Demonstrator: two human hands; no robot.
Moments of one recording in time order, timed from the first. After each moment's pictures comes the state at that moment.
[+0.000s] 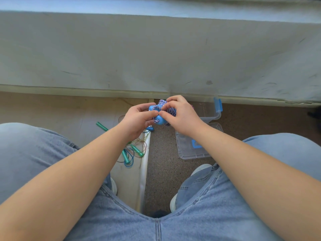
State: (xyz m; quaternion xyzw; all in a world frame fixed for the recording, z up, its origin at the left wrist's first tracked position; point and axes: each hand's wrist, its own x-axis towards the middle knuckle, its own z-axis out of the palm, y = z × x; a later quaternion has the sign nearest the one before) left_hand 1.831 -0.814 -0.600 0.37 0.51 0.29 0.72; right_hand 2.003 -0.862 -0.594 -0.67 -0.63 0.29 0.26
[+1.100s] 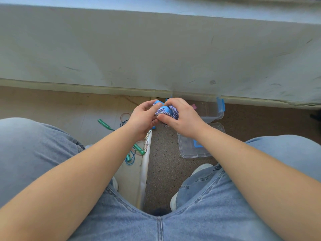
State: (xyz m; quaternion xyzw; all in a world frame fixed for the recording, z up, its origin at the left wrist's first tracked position) left_hand 1.839 -0.822 -0.601 0.34 0.51 0.31 0.73; right_hand 2.002 -0.862 -0.609 -0.62 -0.66 0.31 0.29
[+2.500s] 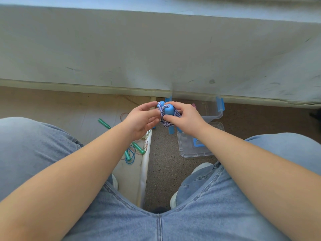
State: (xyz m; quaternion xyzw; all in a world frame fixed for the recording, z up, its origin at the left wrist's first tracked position) left_hand 1.831 -0.822 -0.597 0.26 0.51 0.29 0.76; right_hand 2.010 -0.866 -0.620 -0.62 -0.57 0.42 0.32
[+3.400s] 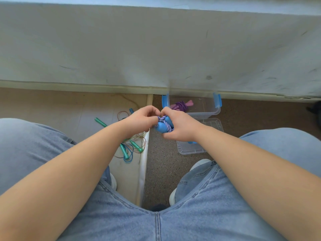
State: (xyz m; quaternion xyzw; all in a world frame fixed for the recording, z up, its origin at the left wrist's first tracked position) left_hand 1.829 -0.822 -0.600 0.63 0.51 0.06 0.59; right_hand 2.009 -0.876 -0.622 -0.58 -0.71 0.37 0.14
